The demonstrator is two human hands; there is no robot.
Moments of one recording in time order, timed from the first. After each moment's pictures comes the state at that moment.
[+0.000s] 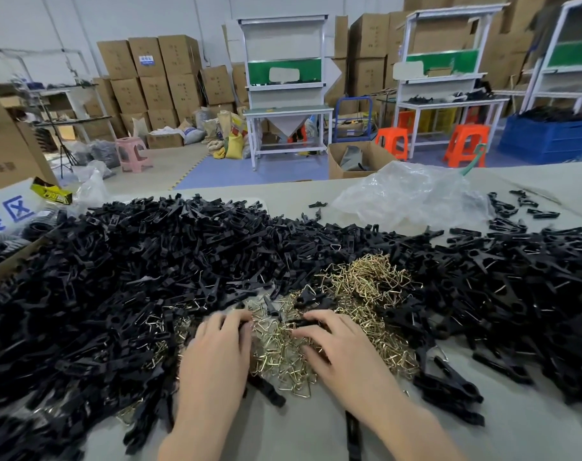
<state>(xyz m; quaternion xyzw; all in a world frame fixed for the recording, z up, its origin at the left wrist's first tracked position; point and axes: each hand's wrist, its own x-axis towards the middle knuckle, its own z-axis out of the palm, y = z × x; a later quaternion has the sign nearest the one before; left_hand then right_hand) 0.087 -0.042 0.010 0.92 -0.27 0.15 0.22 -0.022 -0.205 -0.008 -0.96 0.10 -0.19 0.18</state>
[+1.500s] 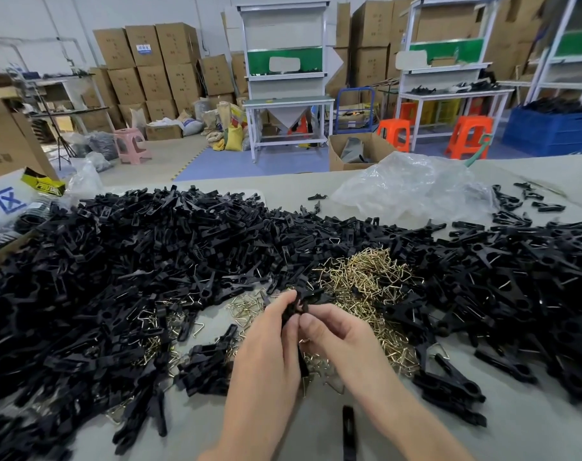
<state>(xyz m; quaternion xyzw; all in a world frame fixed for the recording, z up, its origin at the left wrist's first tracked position) 0.036 -0.078 0.018 0.79 -0.35 0.10 0.50 -0.024 -0.194 0.014 -0.65 0.12 -0.23 0.71</state>
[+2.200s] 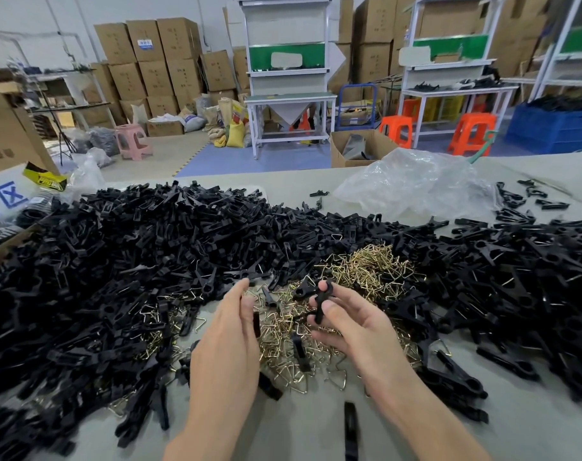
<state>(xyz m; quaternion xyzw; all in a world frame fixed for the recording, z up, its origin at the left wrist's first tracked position) 0.060 -0.056 0.025 0.86 -0.25 0.10 0.43 -0.027 -0.207 0.013 -0.59 0.15 -0.25 0.75</state>
